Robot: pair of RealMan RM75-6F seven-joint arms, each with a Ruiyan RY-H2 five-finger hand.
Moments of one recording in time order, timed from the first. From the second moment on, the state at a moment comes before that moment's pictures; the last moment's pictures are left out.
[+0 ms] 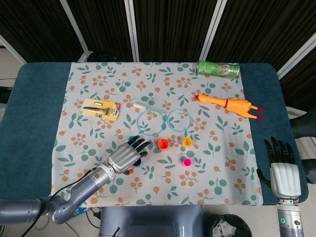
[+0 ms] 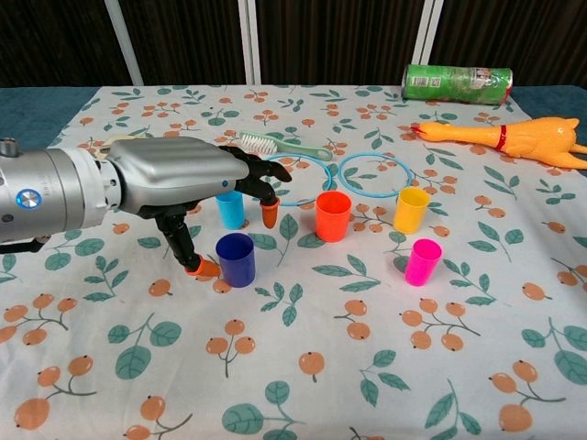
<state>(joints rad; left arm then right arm) -0.84 -1.47 -0.10 -1.76 1.10 0.81 0.67 0.06 -1.30 0.11 -1.62 -1.48 1.57 -0.30</state>
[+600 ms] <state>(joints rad) -0.89 -1.52 -0.06 -1.70 1.03 0.84 0.70 0.06 -1.30 0.11 -1.61 -1.48 1.56 -0.29</state>
